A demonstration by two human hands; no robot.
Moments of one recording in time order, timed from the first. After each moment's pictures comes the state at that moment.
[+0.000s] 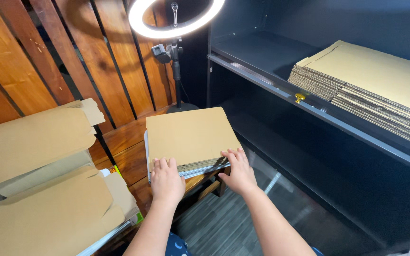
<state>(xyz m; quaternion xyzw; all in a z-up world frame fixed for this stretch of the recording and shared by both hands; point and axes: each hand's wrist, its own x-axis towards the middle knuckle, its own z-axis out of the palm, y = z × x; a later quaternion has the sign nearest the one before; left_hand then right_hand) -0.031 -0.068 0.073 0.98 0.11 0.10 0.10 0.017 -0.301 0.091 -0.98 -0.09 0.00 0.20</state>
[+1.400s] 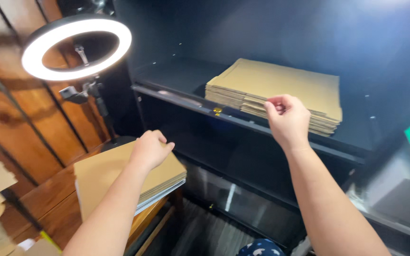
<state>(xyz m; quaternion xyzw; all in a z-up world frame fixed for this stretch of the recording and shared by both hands) 0.071 -0.185 0.245 0.96 -0.08 0.10 0.26 -0.015 -0.537 0.316 -0.81 0.07 -0.48 0.33</state>
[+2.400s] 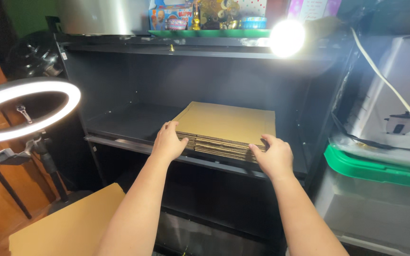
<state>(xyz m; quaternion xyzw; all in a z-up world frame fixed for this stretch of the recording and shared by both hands) 0.094 -0.364 0.368 0.90 -0.23 0.10 0.35 -0.045 -0.652 0.306 -0.85 0.23 -0.46 0.14</state>
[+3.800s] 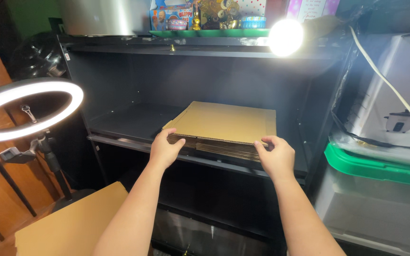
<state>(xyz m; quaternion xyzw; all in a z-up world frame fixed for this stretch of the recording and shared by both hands) 0.075 -0.343 0.351 0.85 -0.18 0.06 0.50 -0.059 -0.639 0.313 -0.81 0.24 -0.45 0.29</state>
